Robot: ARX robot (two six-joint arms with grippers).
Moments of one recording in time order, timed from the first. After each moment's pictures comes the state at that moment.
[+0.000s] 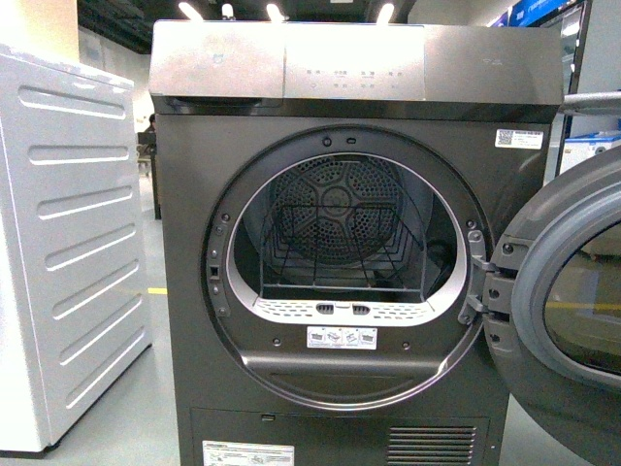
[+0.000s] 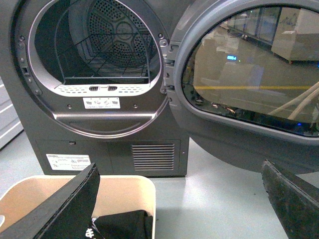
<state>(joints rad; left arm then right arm) 0.00 0.00 0.02 0.00 0.00 0.00 0.00 0.00 0.01 0.00 0.00 0.00</state>
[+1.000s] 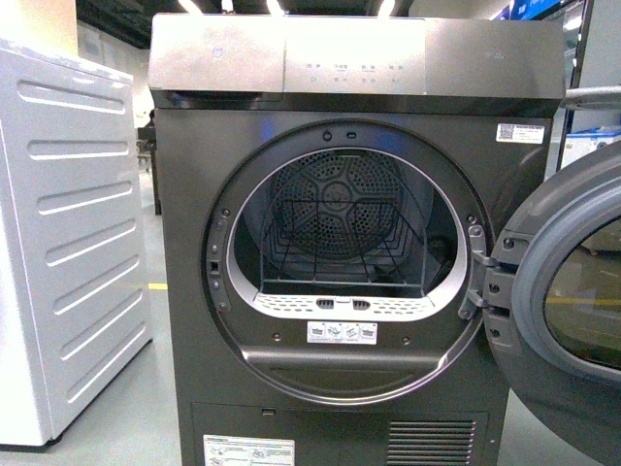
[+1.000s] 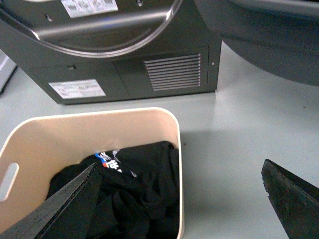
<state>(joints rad) -0.02 1.47 0.44 0.40 0.06 -0.17 -0.02 1.29 0.29 0.55 -0.13 0.12</state>
